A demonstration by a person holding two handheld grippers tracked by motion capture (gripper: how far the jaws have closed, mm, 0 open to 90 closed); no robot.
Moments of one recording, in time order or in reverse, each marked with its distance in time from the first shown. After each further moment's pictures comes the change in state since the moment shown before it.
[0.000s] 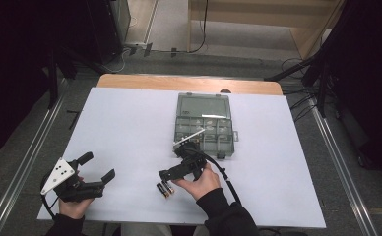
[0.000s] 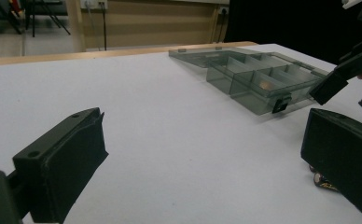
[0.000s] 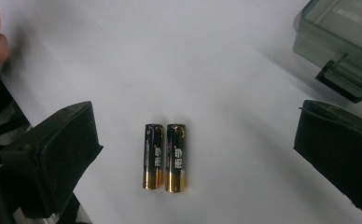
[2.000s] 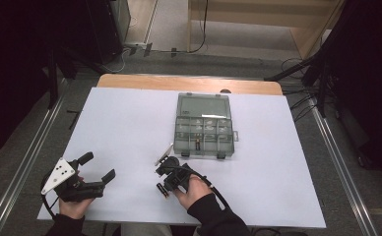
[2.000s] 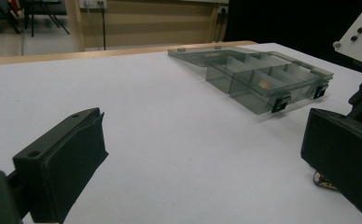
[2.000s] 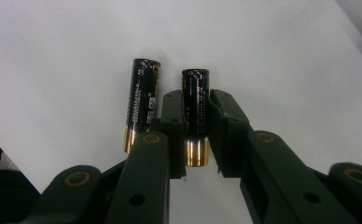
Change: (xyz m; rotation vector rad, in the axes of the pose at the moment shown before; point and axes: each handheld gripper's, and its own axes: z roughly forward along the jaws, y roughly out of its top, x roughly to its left) left arm 0.000 0.000 0.000 0.004 -0.003 0.002; right arm 0.038 -0.007 0.037 0.284 -0.241 -0.205
